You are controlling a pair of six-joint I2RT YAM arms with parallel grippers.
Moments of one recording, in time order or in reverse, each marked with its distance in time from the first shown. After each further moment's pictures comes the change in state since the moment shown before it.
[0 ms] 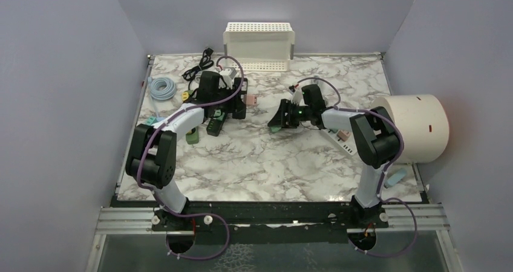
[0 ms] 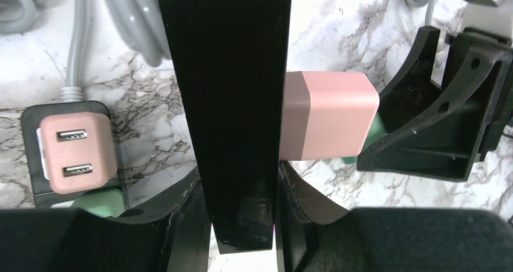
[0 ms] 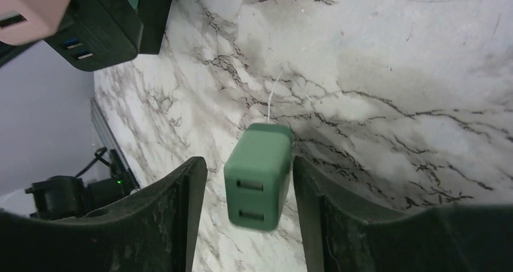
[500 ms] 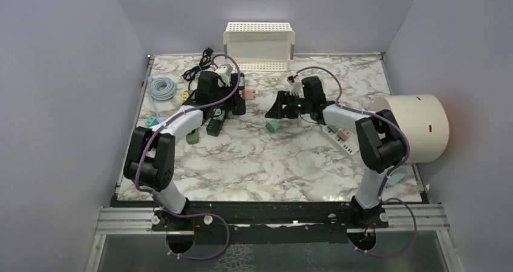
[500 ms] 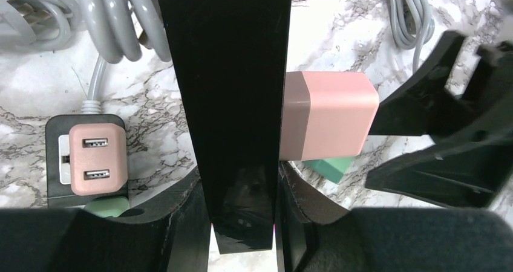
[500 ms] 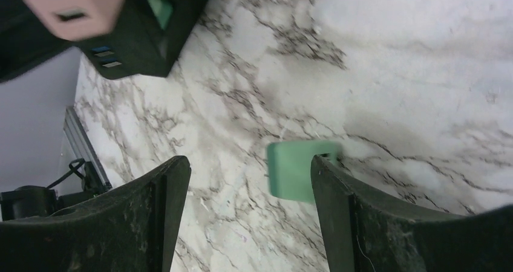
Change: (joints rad) left arm -0.002 -0.034 -0.029 0.098 -0.070 -0.086; right arm 0.012 -0.027 0.080 -0.060 0.067 -0.108
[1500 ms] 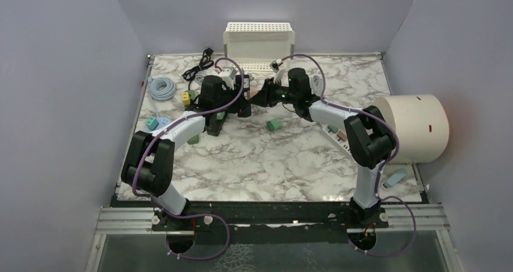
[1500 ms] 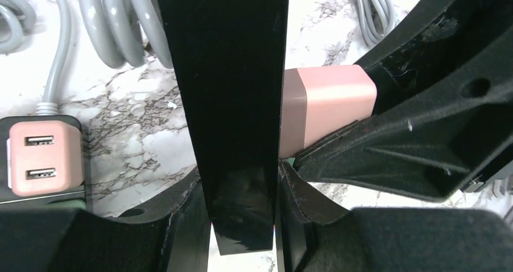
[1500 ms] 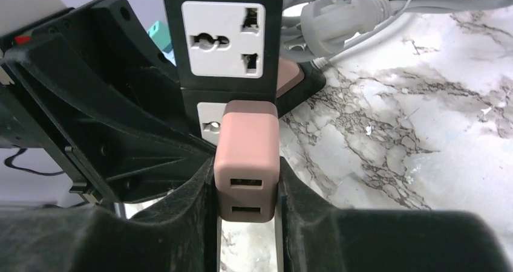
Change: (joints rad) left arm -0.056 -0.050 -0.075 0.089 -0.003 -0.051; right arm 0.119 0.061 0.152 0.299 0.004 0.036
